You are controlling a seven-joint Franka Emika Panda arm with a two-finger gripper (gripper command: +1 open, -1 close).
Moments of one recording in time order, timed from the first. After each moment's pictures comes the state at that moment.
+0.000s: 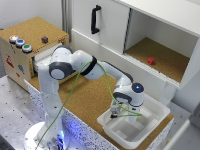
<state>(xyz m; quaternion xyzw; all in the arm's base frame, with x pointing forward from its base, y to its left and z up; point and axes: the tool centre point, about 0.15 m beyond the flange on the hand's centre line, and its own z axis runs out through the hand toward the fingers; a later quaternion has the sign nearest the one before) 0.362 -0.404 0.233 -0.84 0.52 -0.10 0.08</state>
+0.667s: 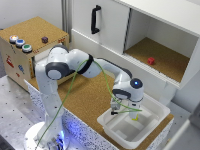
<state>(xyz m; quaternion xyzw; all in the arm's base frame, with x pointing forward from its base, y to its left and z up) 0.405 -0.372 0.331 -0.87 0.44 -0.19 0.08</state>
